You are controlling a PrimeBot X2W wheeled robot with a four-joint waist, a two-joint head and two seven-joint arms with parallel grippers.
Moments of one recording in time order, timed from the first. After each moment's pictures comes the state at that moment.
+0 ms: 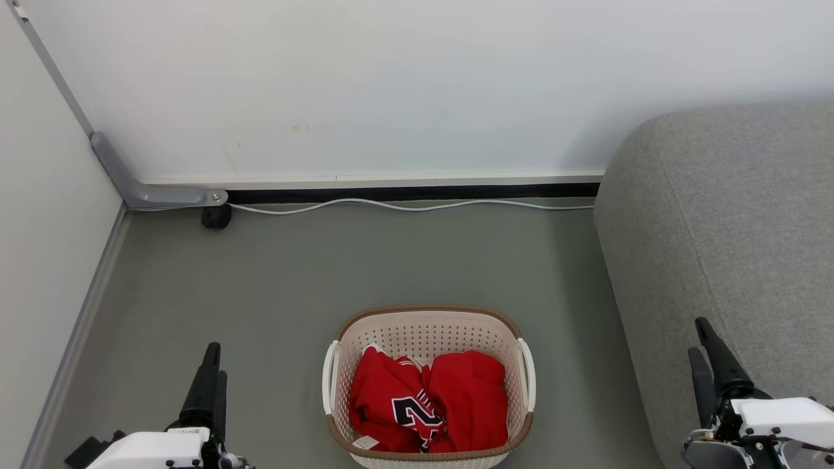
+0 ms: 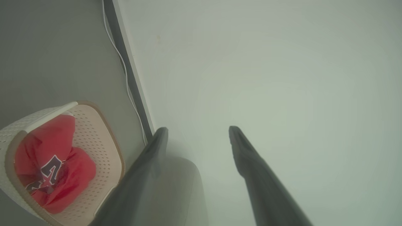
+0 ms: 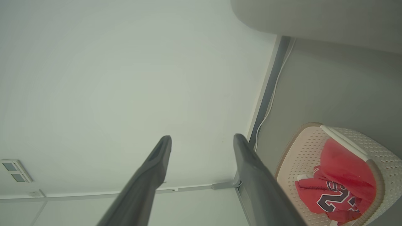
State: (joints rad) left arm -0.04 0.02 0.04 0.35 -1.56 -0.12 0.05; right arm -0.09 -0.04 -0.06 0.34 1.55 0.12 0.06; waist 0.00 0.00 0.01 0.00
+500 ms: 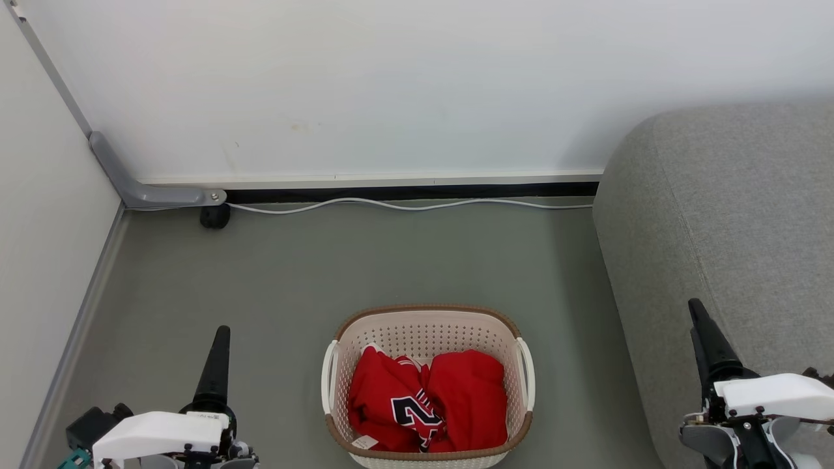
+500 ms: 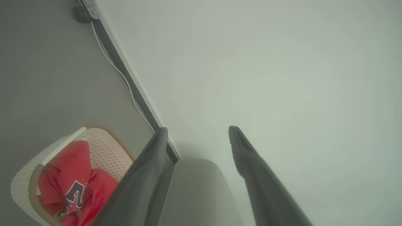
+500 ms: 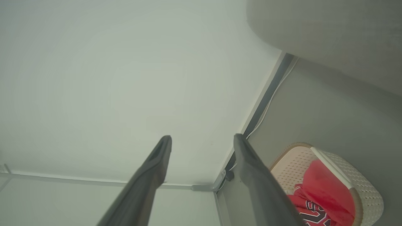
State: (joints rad) left arm -0.07 0.02 0.02 0.36 -1.34 -0.12 0.01; right arm -0.15 -0.07 -0.01 0.38 1.40 0.12 0.01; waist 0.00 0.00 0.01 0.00
